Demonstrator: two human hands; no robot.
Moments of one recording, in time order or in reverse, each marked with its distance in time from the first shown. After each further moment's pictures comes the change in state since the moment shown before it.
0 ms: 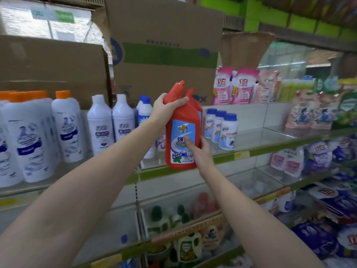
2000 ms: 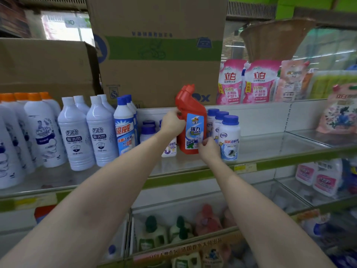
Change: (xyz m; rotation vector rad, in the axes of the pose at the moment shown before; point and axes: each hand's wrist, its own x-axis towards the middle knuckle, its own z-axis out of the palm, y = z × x) left_hand 0.109 -0.101 0.091 0.758 0.182 -0.024; right_hand 0.167 0.042 -0.093 -0.730 0.068 0.053
